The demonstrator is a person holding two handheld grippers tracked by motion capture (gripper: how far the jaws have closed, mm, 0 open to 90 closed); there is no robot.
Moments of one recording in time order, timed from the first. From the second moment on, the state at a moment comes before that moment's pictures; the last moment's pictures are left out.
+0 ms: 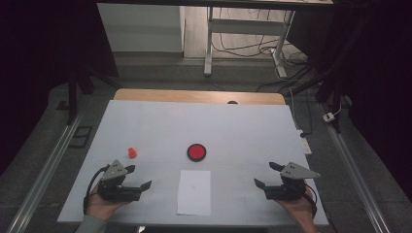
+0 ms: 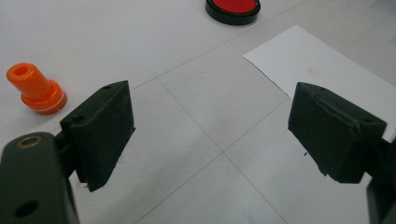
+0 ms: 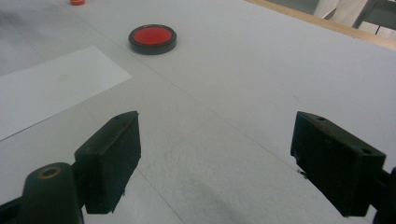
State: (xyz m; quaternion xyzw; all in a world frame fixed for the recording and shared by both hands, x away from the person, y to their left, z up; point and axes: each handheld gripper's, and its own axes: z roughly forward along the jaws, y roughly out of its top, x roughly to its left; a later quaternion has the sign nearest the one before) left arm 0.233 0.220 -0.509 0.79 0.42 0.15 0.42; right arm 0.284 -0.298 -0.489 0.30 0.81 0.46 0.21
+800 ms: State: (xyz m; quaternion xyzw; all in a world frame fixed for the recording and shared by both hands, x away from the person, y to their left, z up) left arm 0.228 0.217 -0.505 0.79 0.41 0.16 0.43; right arm 0.277 -0.300 -0.490 0.29 0.81 0.46 0.21
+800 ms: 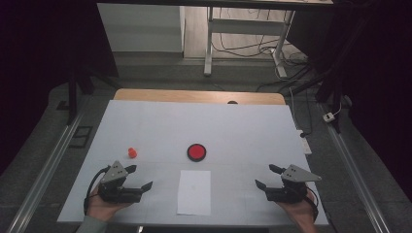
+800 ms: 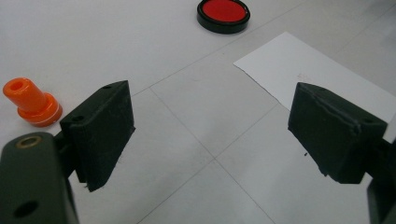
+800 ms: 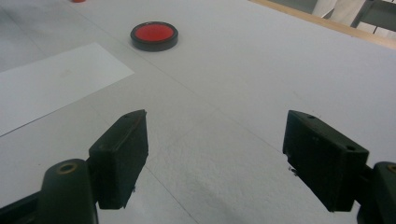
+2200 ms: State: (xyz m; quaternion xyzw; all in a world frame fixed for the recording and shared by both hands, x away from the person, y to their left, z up) left arm 0.269 0.222 -0.479 0.78 0.43 0.18 0.41; right arm 0.279 -0.299 -0.497 0.30 0.81 0.45 0.21
